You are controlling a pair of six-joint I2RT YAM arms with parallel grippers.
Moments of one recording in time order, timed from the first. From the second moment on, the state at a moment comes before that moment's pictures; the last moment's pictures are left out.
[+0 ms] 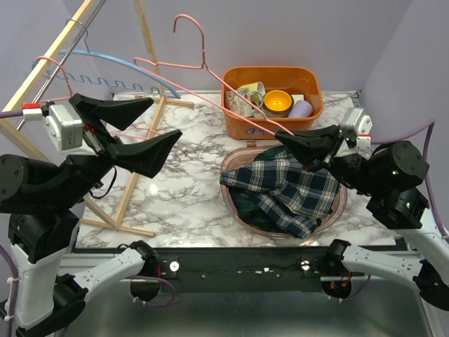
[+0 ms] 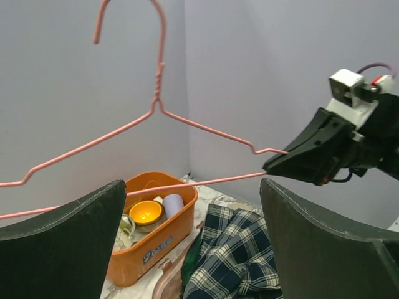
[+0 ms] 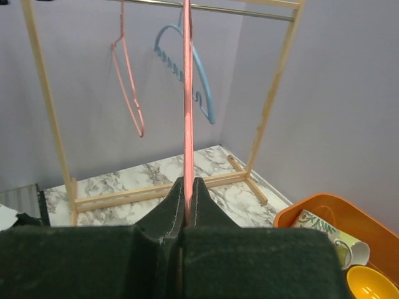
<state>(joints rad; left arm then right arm) -0.65 0.86 1.73 -0.44 0.23 -0.12 0.90 0.85 1.31 -0.17 -0.15 -0.13</state>
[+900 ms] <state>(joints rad) -0.65 0.58 1.40 -0.57 0.45 -0.10 0.82 1.65 2.07 -0.19 0.03 -0.24</state>
